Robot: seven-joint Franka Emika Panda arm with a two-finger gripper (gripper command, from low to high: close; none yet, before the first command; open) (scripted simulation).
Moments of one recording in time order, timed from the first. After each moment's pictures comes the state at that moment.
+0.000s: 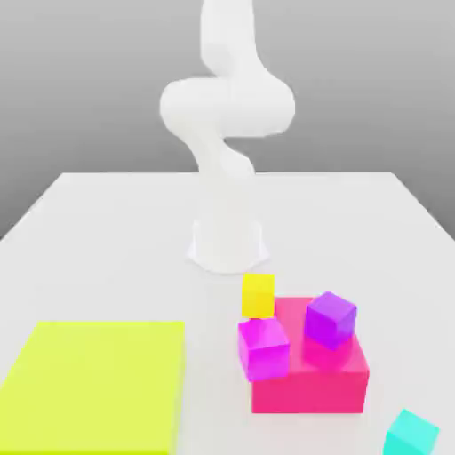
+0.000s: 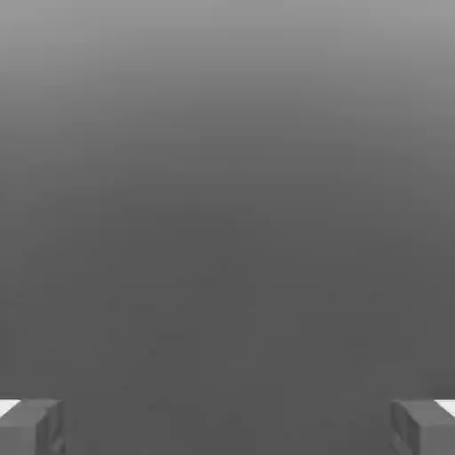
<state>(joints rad) 0.02 -0.71 0.01 -2.30 0.00 2.32 0.77</state>
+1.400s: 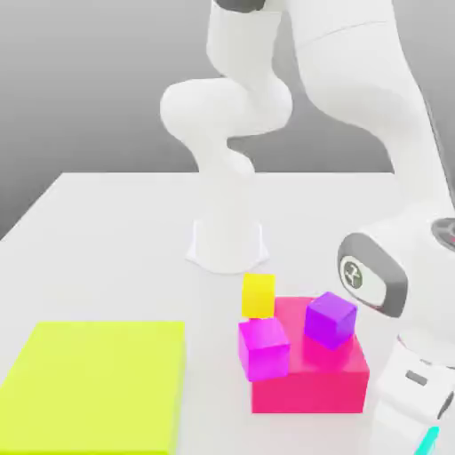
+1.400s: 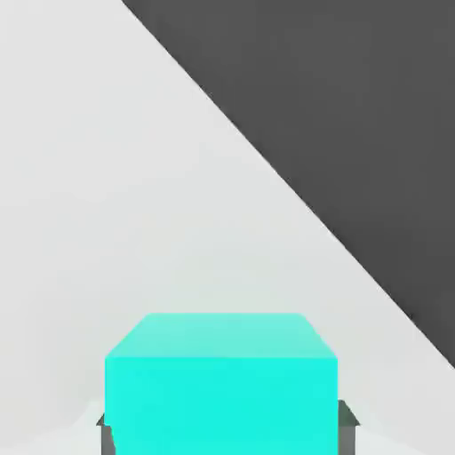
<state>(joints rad) 0.29 0.52 0.14 -2.21 -0.16 2.72 0.51</state>
